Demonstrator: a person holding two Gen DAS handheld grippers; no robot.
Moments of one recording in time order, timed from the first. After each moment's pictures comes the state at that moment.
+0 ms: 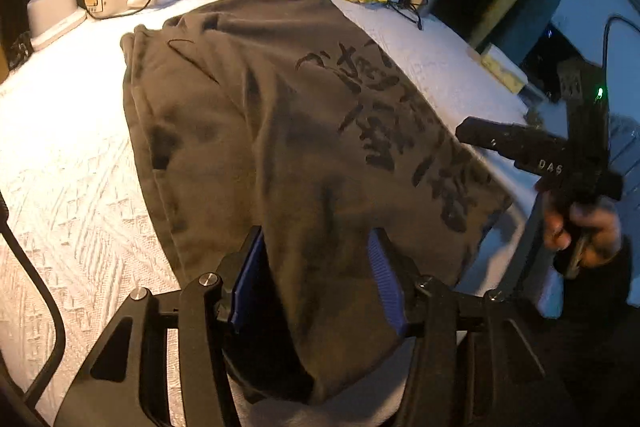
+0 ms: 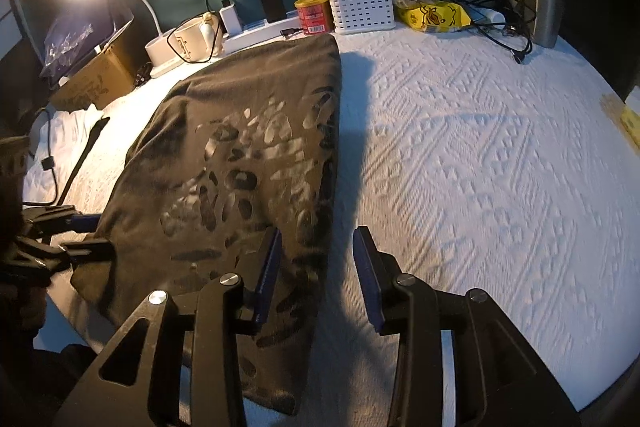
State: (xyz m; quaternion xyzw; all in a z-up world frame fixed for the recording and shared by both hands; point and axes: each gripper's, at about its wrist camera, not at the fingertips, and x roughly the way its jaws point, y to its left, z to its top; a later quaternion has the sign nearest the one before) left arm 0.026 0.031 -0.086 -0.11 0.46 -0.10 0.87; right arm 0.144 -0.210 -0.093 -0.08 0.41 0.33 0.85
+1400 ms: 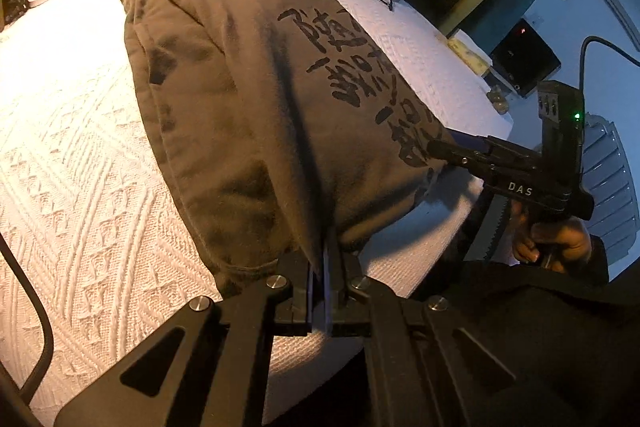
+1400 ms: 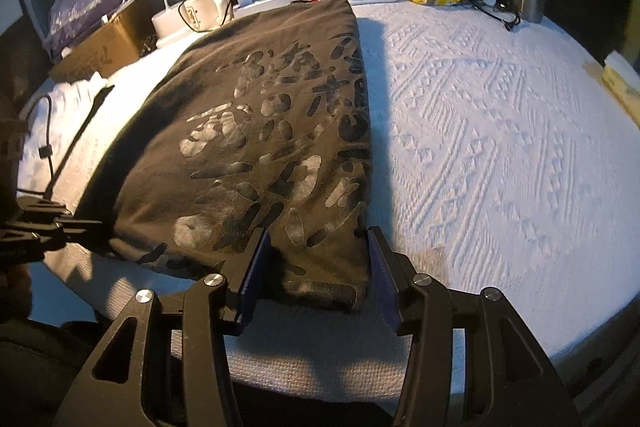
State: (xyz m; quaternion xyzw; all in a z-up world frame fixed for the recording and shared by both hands) left arm -0.023 0.033 -0.098 -0.15 0.48 -0.15 0.85; right arm 0.078 -0.209 -0.115 -0.08 0.42 0.31 0.85
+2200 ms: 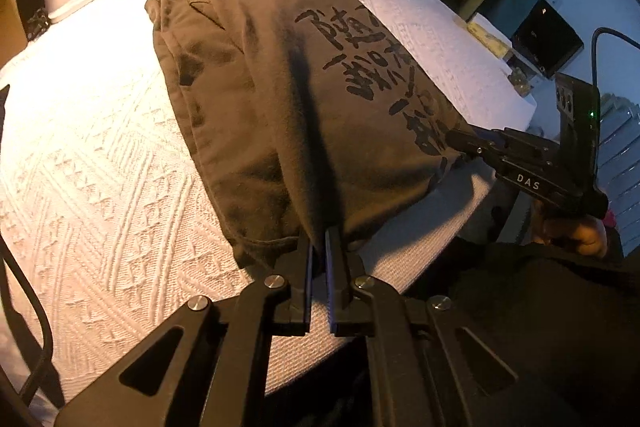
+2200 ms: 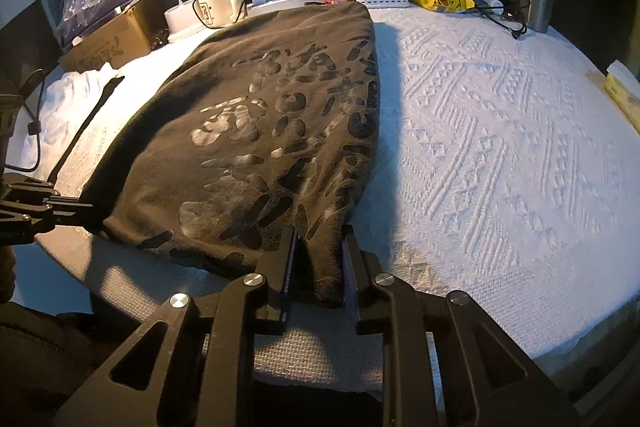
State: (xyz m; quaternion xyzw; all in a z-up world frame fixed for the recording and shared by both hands) left arm -0.032 0.036 -0.082 -0.10 0.51 -0.11 0.85; right arm 0.065 -0.208 -0.117 -0.09 0.40 0.32 0.85
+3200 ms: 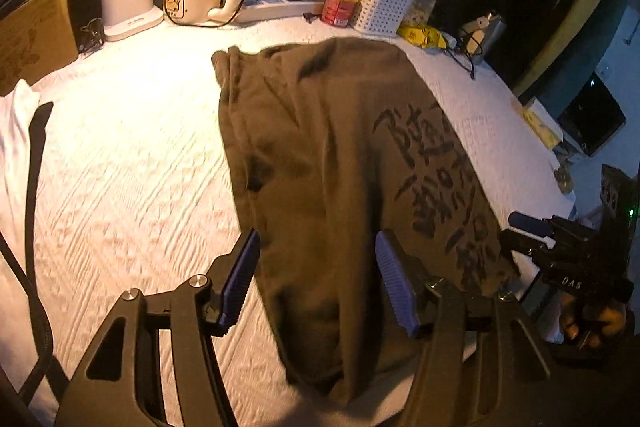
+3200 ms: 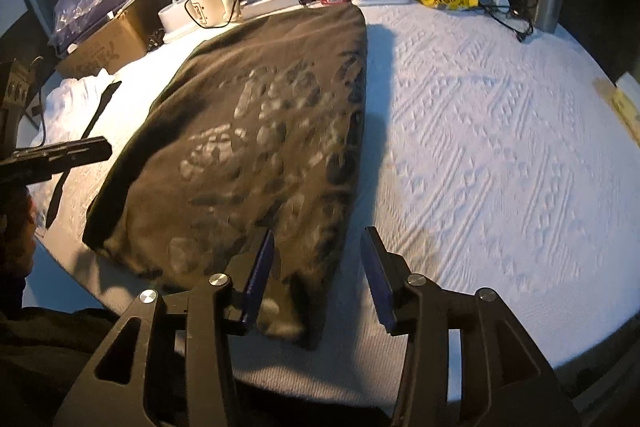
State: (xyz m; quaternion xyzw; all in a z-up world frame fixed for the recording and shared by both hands) left arm 0.024 0.070 -0.053 -0.16 0.45 0.00 0.88; right arm 0.107 -0.206 -0.088 -0.10 0.44 0.33 0.83
